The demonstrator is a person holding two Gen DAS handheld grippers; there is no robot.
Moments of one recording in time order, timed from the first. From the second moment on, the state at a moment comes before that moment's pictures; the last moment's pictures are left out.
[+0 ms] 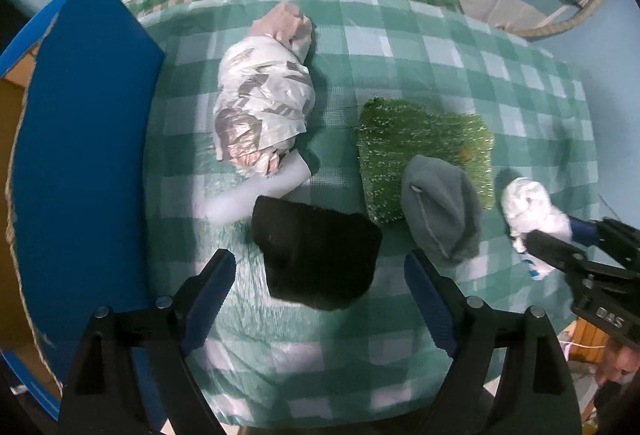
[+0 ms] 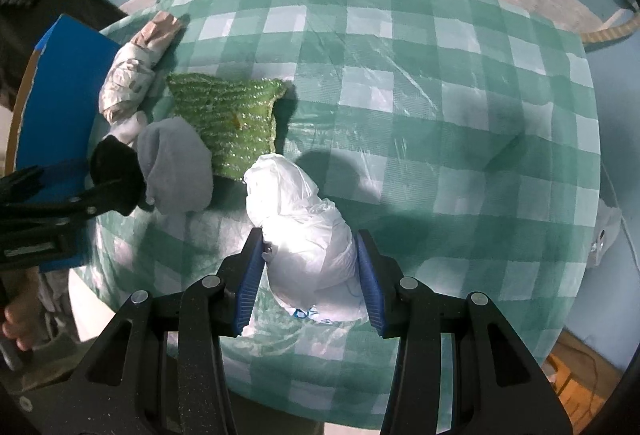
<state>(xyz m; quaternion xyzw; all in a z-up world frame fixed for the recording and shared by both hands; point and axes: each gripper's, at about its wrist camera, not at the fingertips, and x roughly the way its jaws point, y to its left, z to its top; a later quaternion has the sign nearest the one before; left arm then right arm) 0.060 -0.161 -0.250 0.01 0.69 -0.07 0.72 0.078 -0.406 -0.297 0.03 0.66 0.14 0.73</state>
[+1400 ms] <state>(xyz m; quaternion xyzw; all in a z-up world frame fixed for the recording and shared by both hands) 0.012 -0.098 -0.194 0.03 0.66 -0.09 0.75 0.090 -0.354 -0.225 0.01 0.61 0.15 0.78</state>
